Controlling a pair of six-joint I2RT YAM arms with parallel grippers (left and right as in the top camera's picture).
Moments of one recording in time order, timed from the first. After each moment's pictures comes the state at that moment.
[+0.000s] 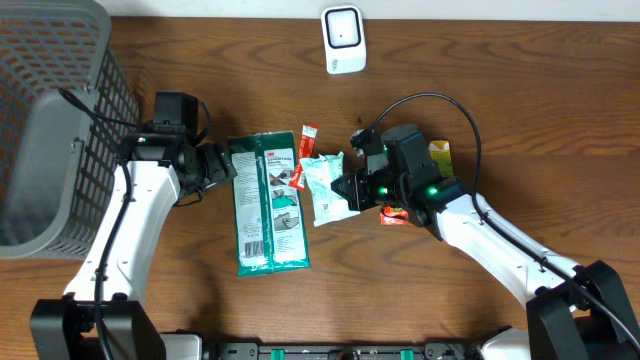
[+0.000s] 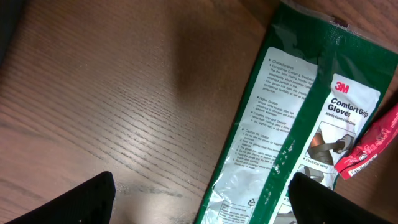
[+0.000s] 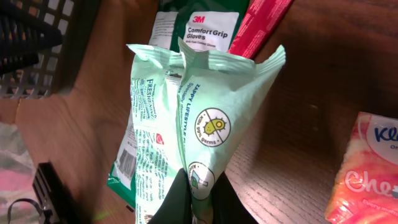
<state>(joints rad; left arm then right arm) -0.03 1.51 1.14 -0.93 -0.04 -0.50 0.50 1.56 0.88 -0.17 -0.51 0.40</state>
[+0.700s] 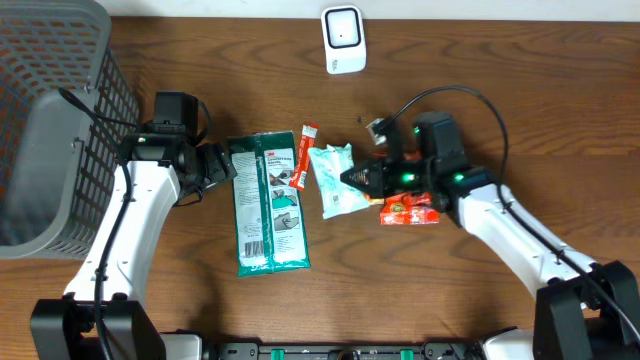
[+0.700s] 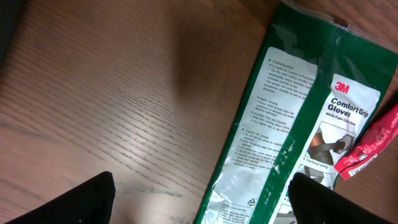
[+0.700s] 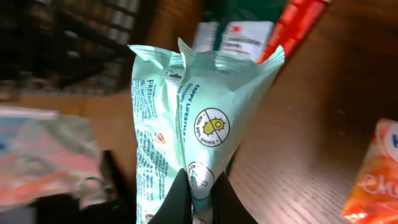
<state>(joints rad) -0.03 1.51 1.14 -0.93 -0.04 -0.50 0.34 1.56 0.90 -0.18 -0.84 0.40</state>
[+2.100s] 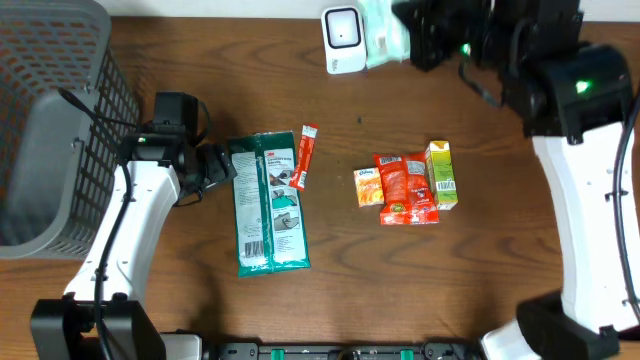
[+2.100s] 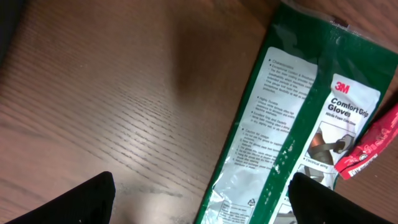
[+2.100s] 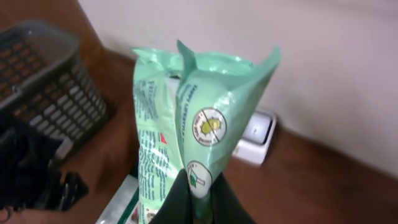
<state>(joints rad) -0.03 1.51 1.14 -0.93 -0.04 -0.50 0.31 1.73 2.24 -0.96 -0.31 -0.03</state>
